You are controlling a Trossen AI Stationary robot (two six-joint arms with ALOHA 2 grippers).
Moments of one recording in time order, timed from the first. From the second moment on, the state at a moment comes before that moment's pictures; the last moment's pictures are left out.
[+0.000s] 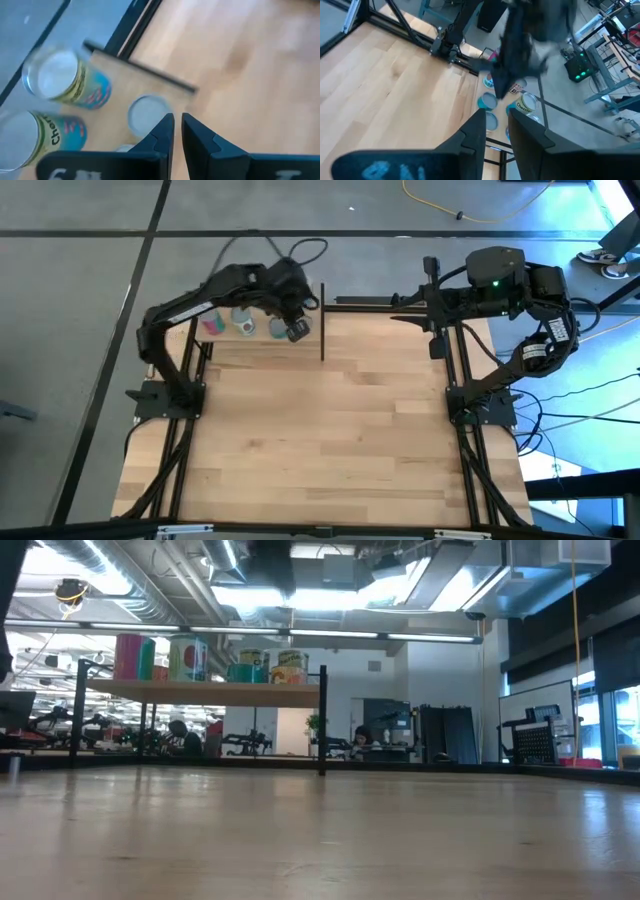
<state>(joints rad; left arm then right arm) 0.38 1.70 1.97 -1.19 -0.12 -0.05 -0.08 1.49 2.34 -1.32 0.05 -0.54</state>
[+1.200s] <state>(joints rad) 0.13 0.82 1.82 -1.35 -0.08 0.00 -0.08 1.43 2.34 -1.57 0.16 -0.17</state>
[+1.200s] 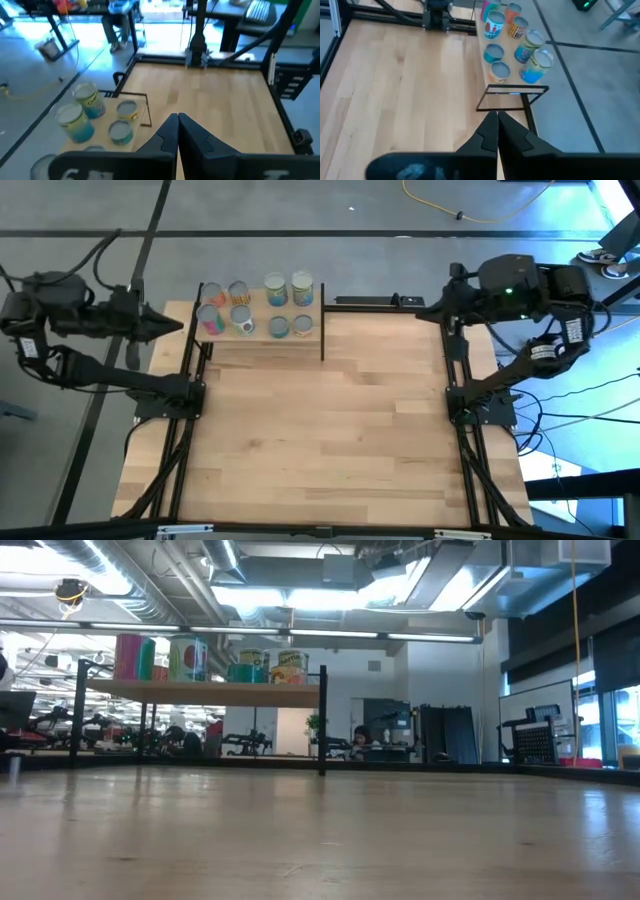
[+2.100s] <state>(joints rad) 0.13 0.10 1.05 -0.89 -0.01 -0.04 -0.08 0.87 1.41 -1.04 0.16 -0.02</state>
